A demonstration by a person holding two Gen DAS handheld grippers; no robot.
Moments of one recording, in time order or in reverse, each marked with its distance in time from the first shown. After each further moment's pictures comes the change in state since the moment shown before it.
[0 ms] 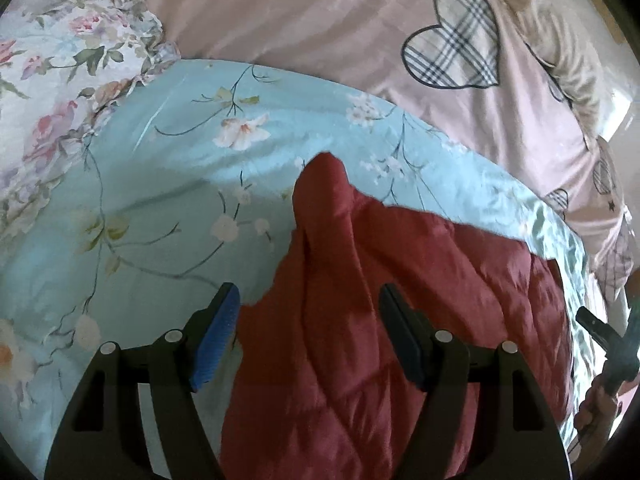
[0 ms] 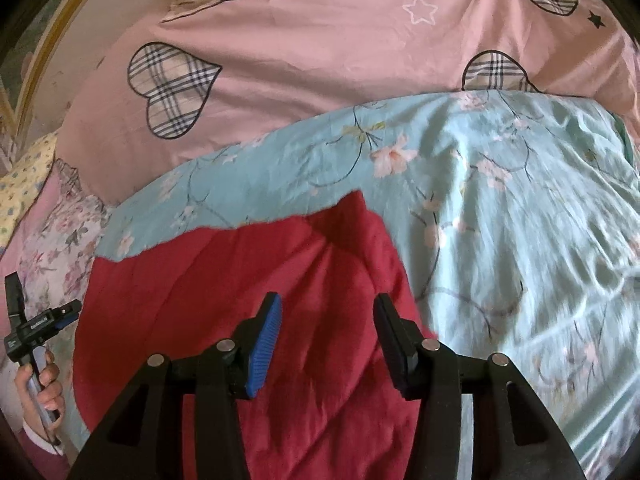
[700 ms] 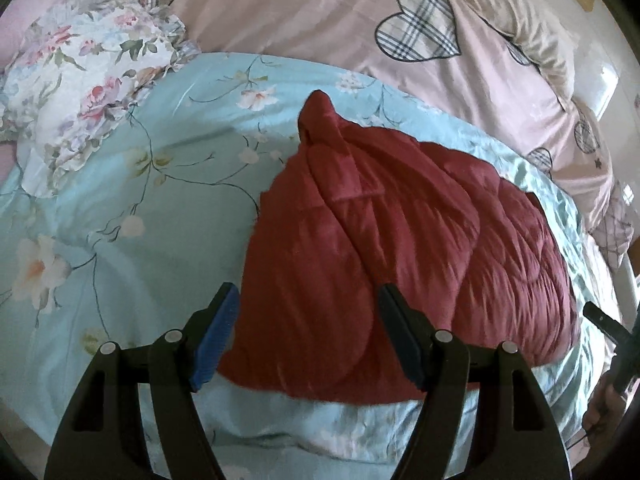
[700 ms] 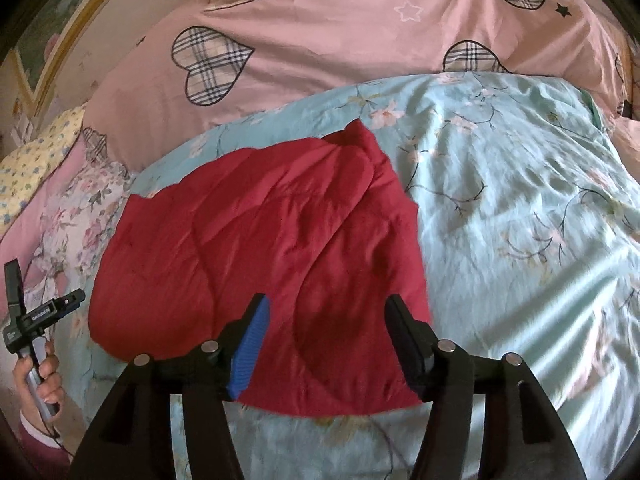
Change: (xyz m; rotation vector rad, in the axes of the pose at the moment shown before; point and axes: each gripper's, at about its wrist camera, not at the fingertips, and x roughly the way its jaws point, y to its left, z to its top) left arm -0.072 -0.004 -0.099 0.059 -0.017 0.030; right arm -0.076 0.018 -0.102 -0.031 -0.003 -0.006
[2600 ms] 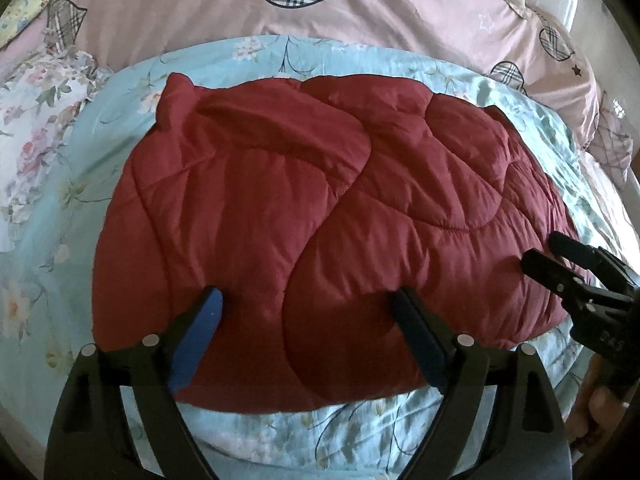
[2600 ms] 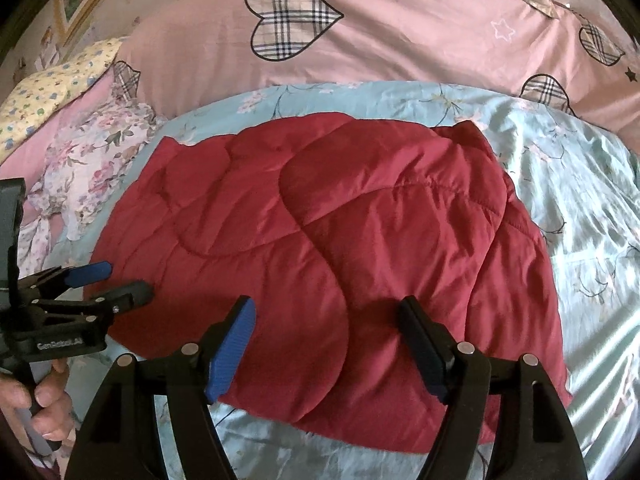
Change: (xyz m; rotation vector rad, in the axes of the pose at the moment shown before) left arm 0.040 -0.118 -0.014 0.232 0.112 0.013; right arm 0.059 0.096 0.000 -0.182 0.042 -0.020
